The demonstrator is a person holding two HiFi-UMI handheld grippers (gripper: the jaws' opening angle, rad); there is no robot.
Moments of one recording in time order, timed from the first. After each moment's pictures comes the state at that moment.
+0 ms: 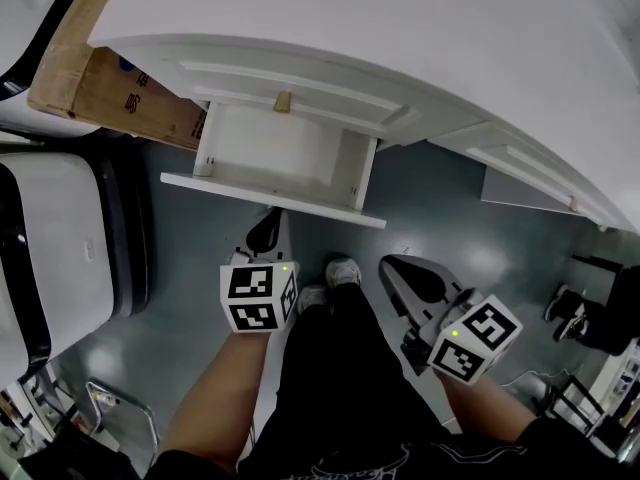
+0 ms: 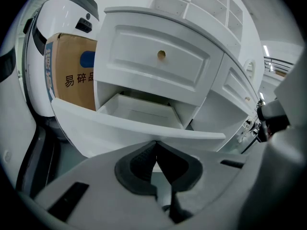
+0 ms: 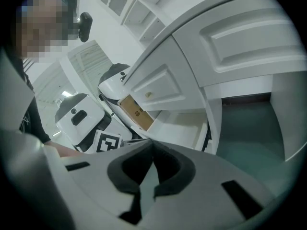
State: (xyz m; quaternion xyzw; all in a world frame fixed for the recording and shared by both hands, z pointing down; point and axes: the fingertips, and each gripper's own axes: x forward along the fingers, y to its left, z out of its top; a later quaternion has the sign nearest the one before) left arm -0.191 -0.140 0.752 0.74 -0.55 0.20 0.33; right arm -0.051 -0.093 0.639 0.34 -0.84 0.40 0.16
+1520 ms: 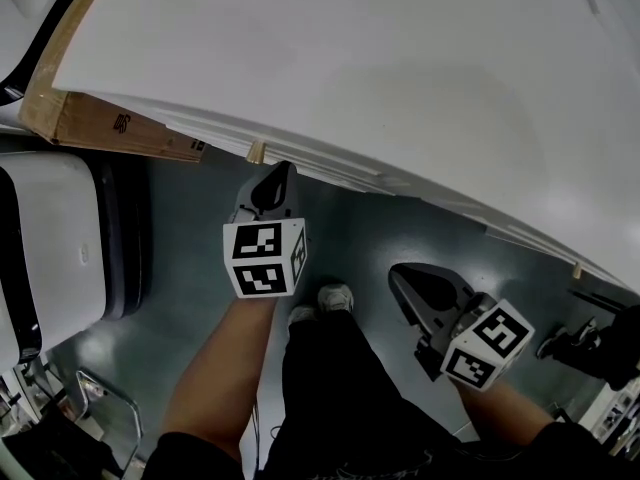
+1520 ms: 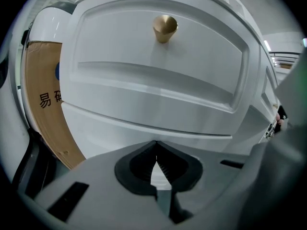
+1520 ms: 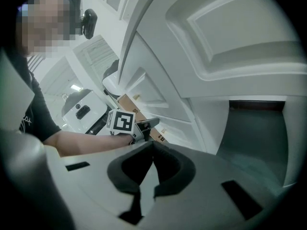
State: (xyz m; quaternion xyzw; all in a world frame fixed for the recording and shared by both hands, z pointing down) left arm -0.167 -0.280 0.753 0.73 -0.60 0.17 0.27; right arm -0.012 -0.163 0.665 0.27 -0.86 0.38 0.19
